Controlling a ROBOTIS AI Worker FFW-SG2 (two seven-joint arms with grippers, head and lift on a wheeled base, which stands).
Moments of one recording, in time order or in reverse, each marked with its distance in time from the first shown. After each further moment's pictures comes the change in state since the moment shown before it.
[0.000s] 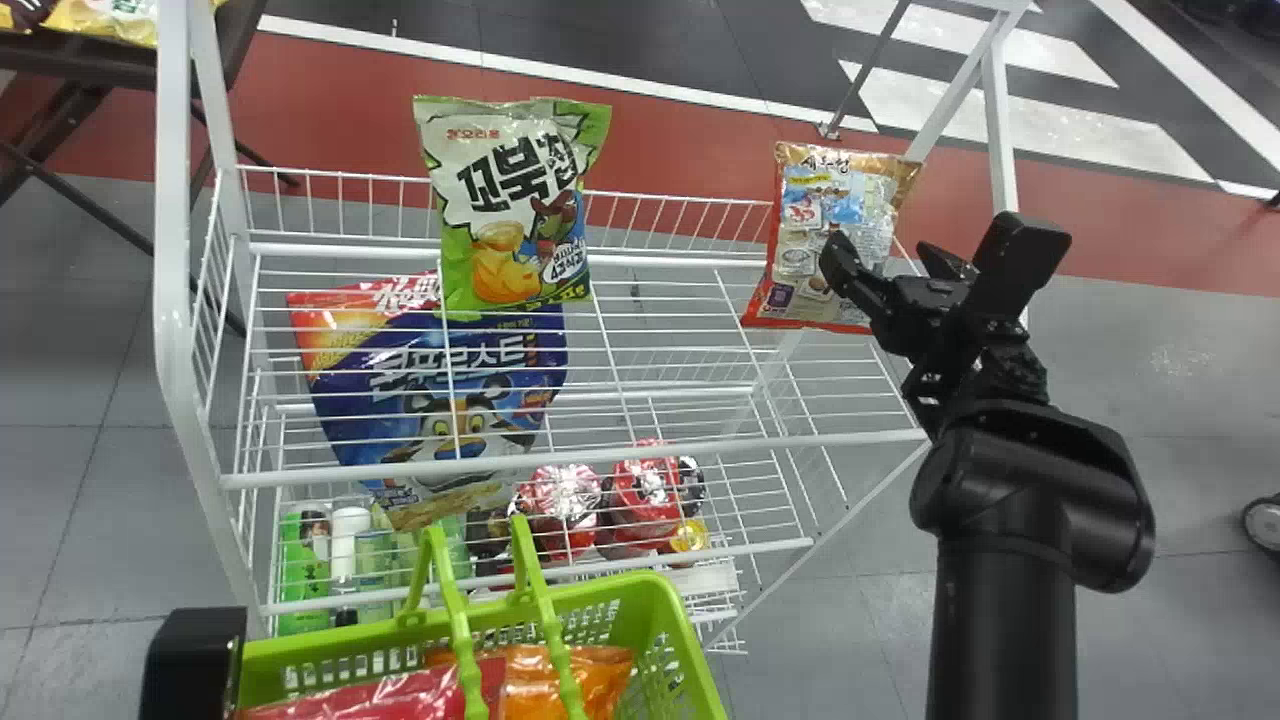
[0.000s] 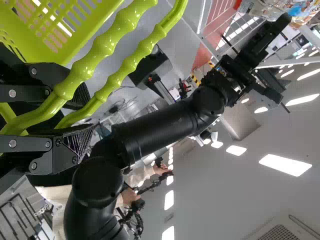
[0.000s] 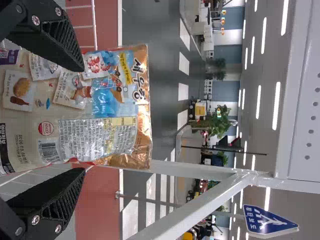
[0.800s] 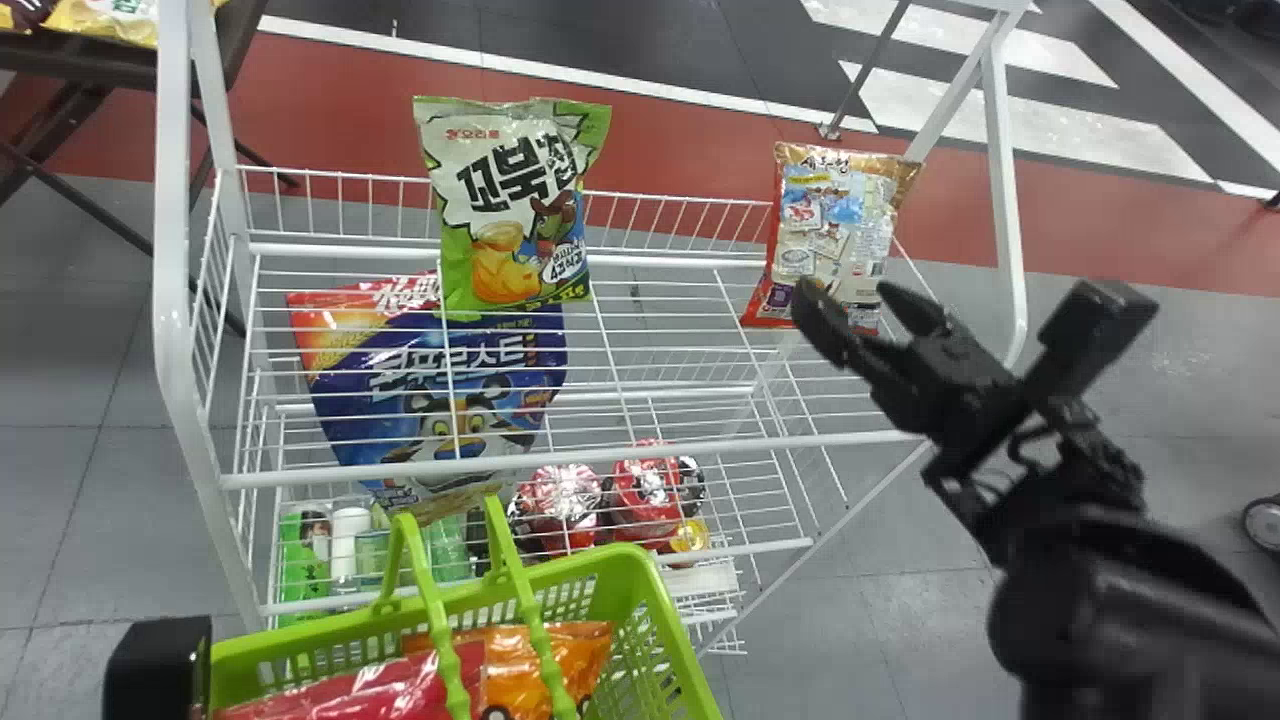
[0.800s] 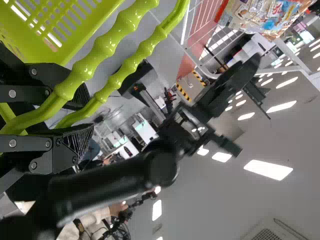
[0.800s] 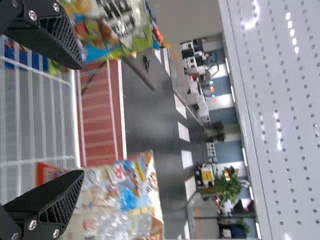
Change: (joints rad) left arm 0.052 -0.027 0.025 -0.006 -0.013 -0.059 -0.002; right arm 0.267 0.073 -0.009 -0.447 -0.209 0.193 0.190
